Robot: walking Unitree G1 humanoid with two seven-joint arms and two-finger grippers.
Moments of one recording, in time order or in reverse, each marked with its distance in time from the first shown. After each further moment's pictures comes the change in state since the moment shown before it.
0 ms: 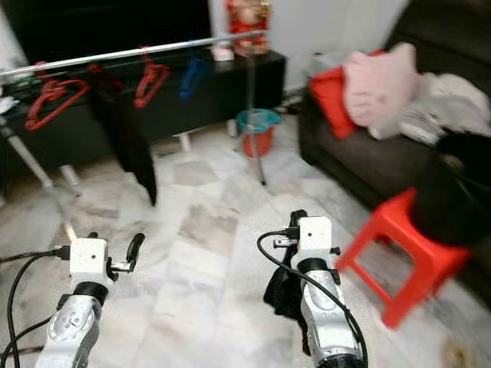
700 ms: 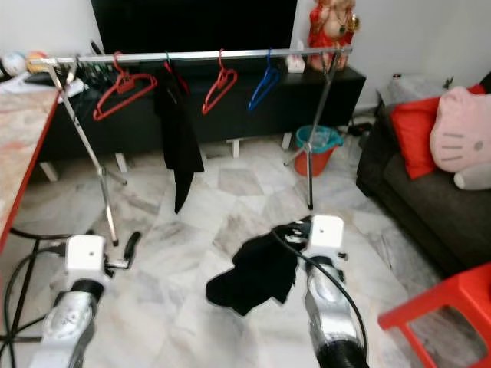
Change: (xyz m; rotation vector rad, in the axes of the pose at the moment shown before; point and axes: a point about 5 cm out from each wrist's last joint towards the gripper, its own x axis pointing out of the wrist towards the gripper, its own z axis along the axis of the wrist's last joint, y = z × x) left arm 0.001 0.008 -0.001 0.025 0.012 0.017; right arm 0.015 -0.014 -0.008 0.093 0.081 -0.104
